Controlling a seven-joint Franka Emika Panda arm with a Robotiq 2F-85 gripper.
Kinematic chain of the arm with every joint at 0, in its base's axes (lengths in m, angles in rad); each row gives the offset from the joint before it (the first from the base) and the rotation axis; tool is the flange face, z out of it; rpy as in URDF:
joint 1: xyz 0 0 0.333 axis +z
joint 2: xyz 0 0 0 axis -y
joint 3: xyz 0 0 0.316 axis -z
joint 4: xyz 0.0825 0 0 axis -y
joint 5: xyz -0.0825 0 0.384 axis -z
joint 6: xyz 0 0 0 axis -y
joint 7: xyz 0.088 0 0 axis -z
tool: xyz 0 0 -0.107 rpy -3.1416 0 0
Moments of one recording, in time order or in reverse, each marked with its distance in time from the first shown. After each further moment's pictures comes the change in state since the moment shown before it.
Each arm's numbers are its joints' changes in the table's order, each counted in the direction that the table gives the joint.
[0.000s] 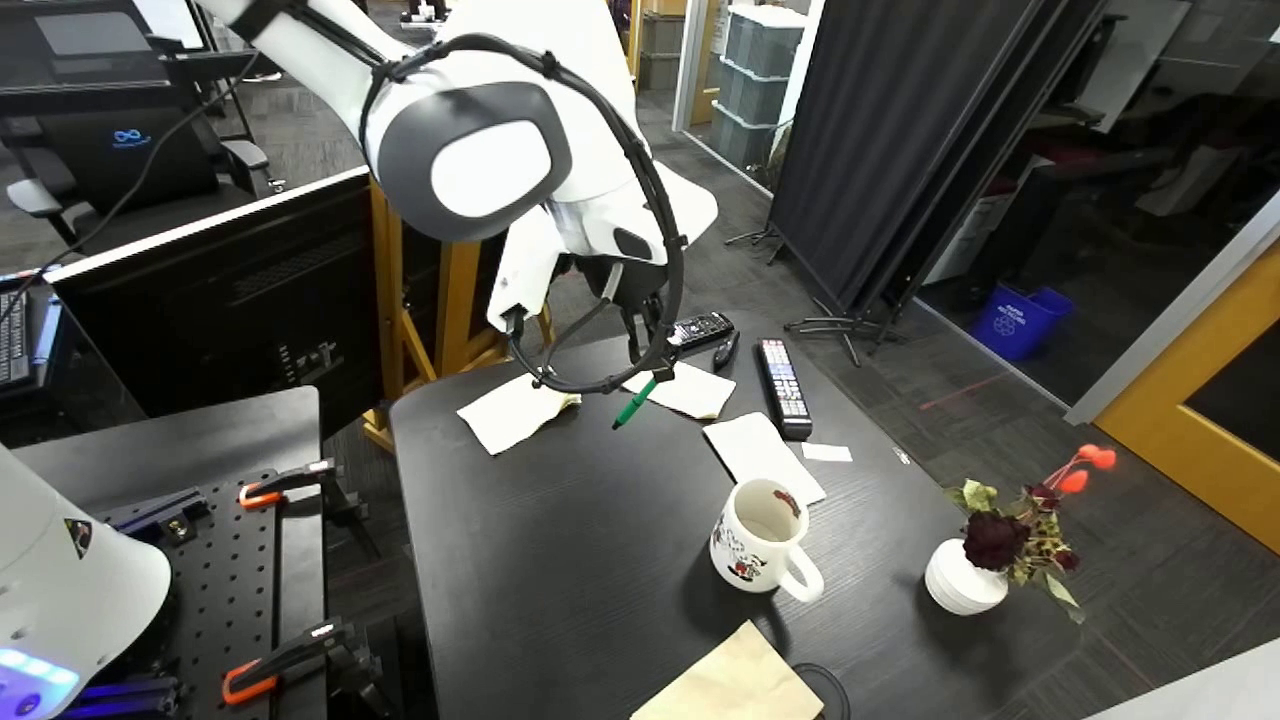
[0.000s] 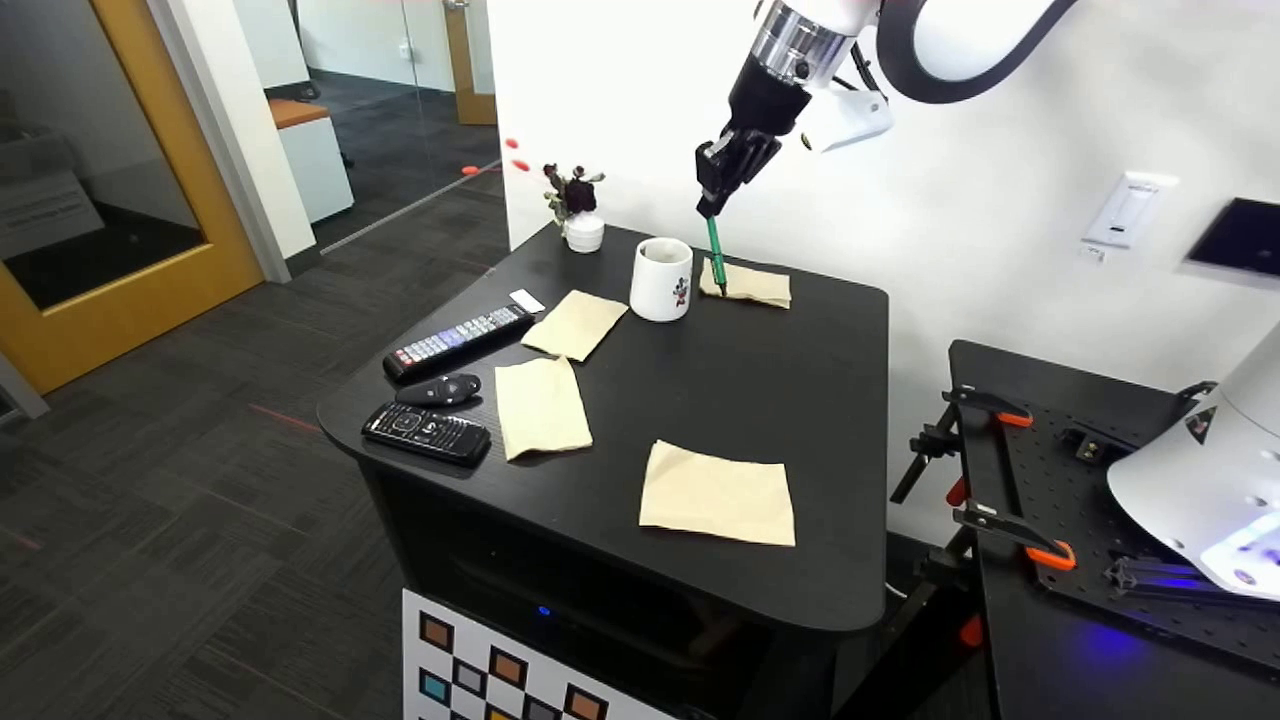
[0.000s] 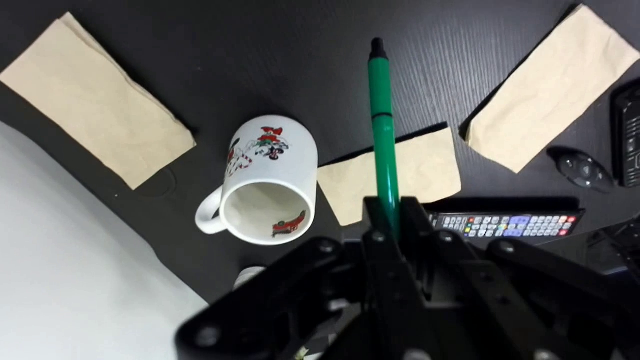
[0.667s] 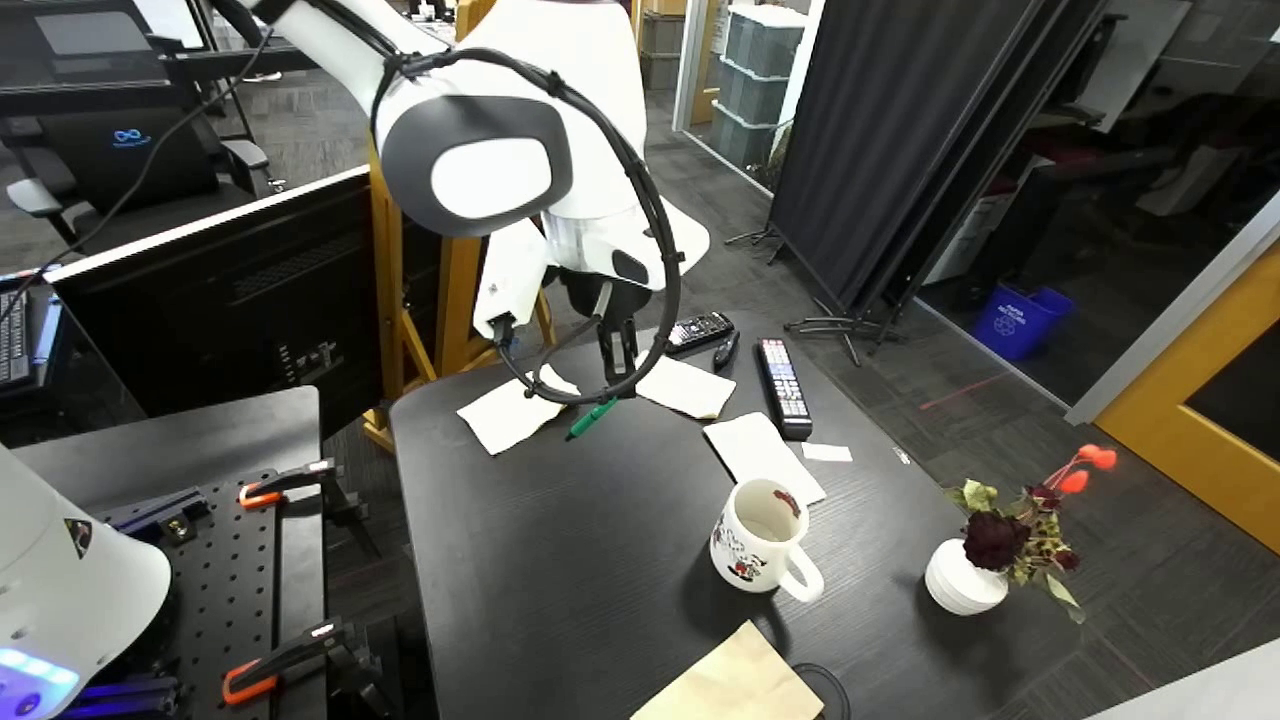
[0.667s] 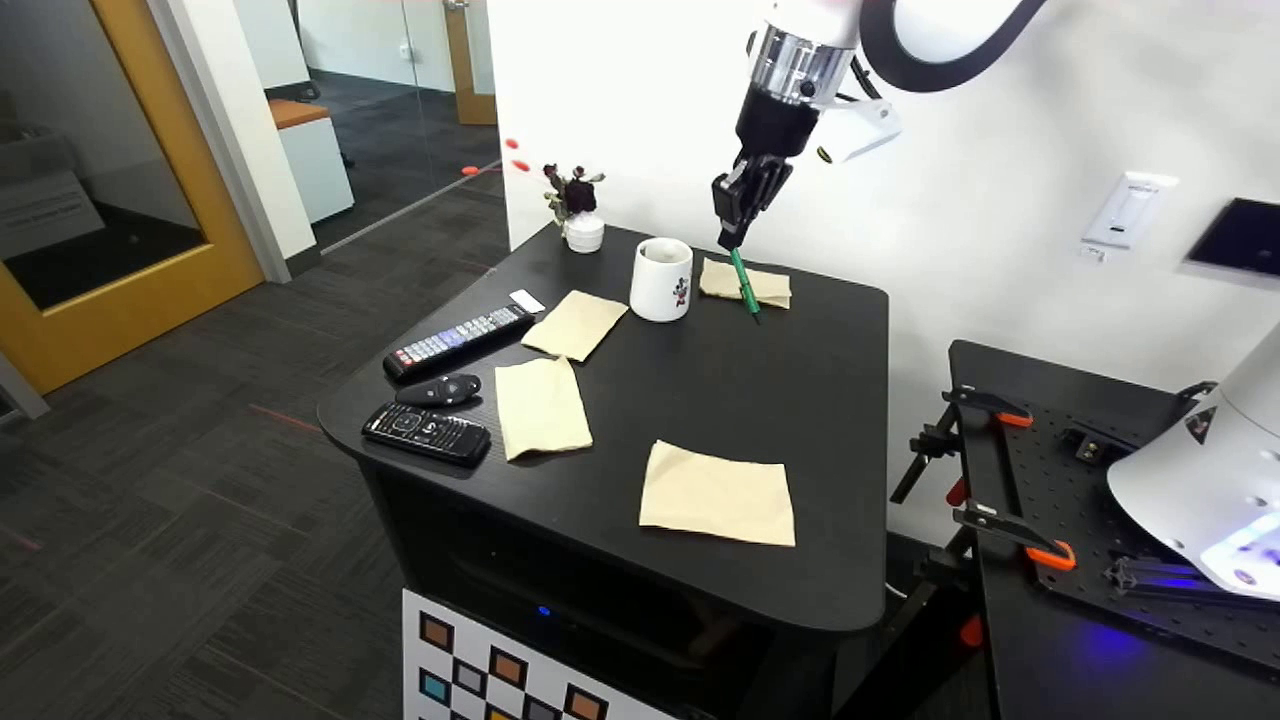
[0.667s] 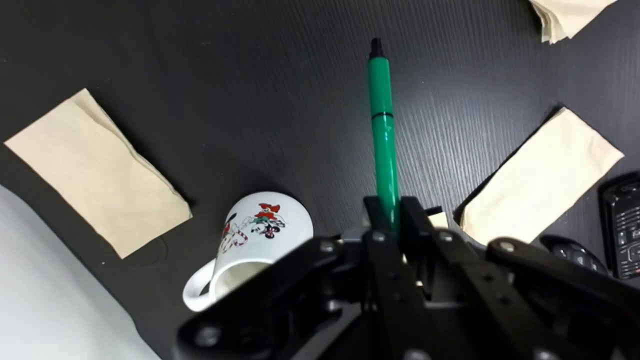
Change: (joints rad) arm -0.048 -0.014 -0.066 0.015 -0.149 -0.167 -0.171
